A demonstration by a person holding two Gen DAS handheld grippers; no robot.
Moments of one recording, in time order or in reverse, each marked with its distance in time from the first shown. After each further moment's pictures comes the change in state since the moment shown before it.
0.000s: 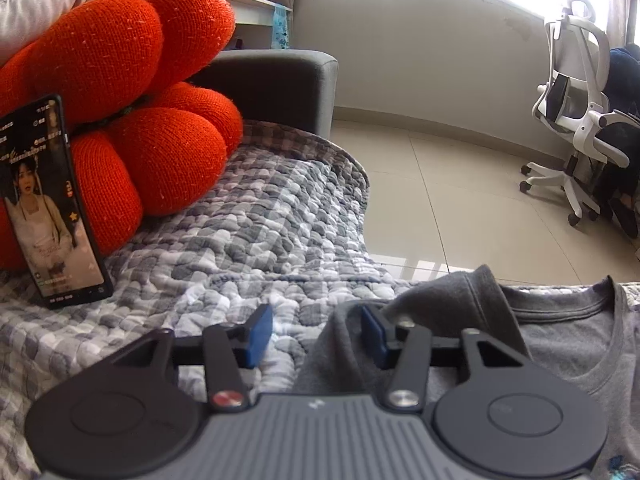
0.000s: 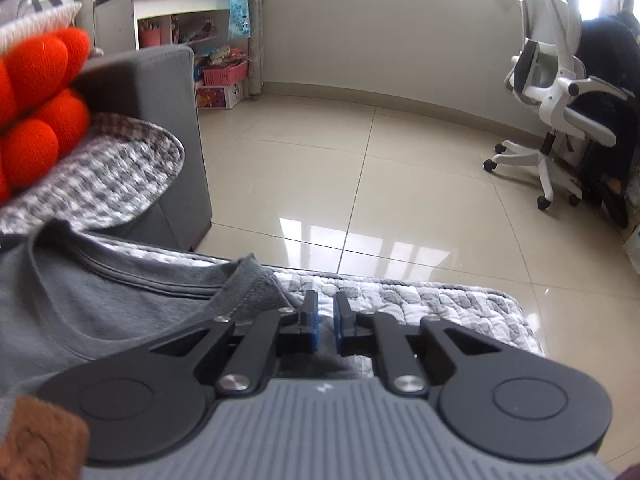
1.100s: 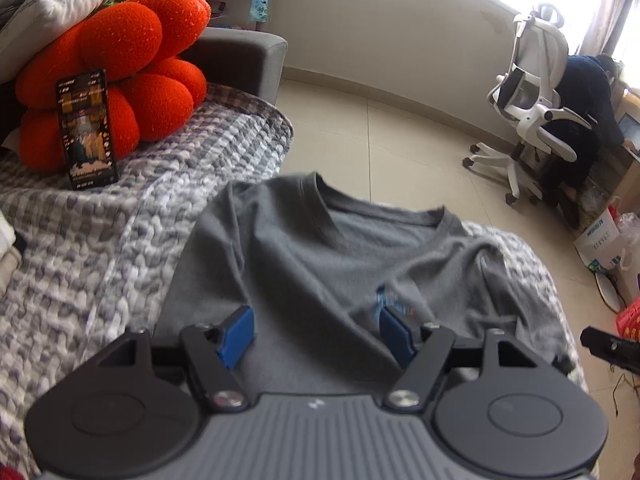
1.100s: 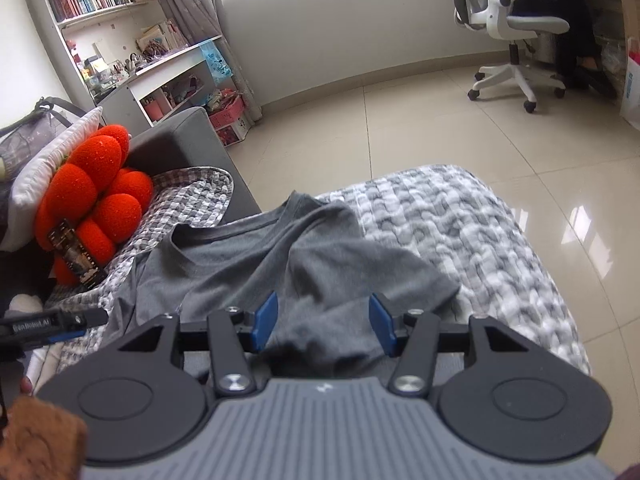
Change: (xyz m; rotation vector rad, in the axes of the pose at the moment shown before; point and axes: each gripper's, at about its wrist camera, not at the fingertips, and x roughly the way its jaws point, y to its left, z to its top) left arm -0.178 -0.066 -0.065 -0.080 0.126 -0.123; right arm -0.170 -0.029 -0.085 0.375 0.004 0.175
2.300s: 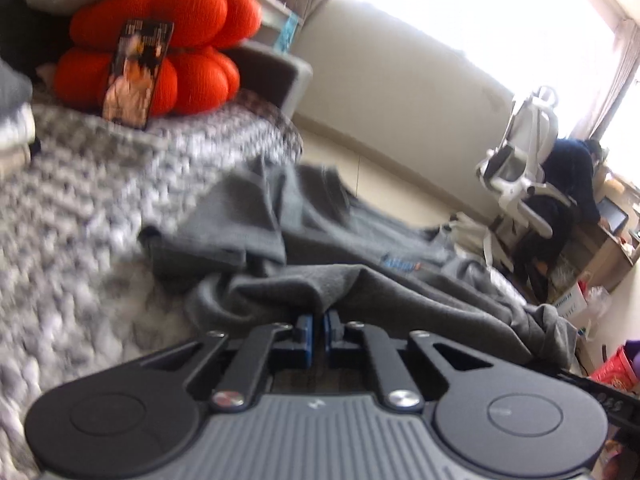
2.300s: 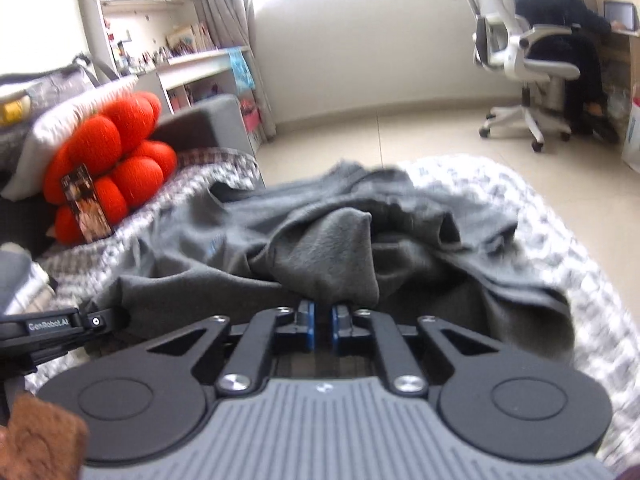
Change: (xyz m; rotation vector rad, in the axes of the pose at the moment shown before) left arm -0.004 0.037 -0.076 -0.179 -0.229 -0.106; right arm 0.009 0.067 -0.081 -0.136 -0.155 -0.027
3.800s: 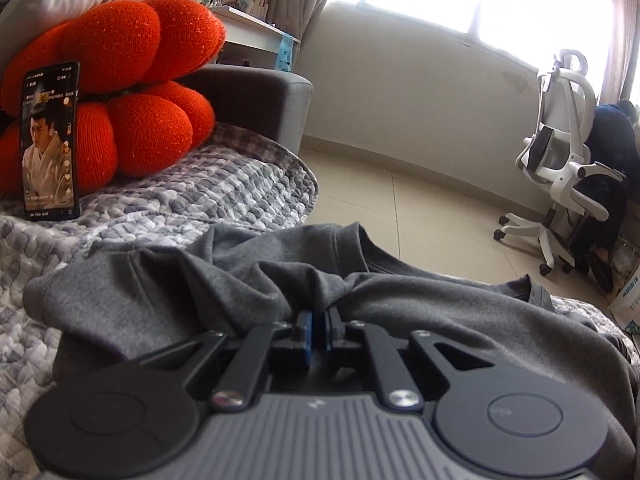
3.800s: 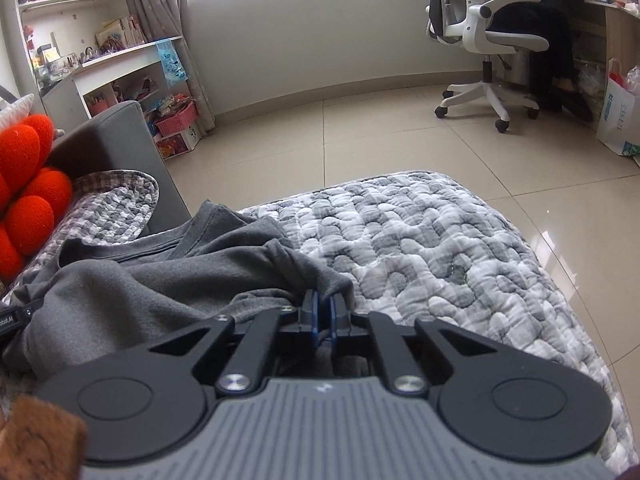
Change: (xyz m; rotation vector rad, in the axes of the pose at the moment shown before) left arm 0.159 -0.022 0.055 0.164 -0.050 0.144; right arm 0.123 -0.096 0.062 0.070 0.087 -0.142
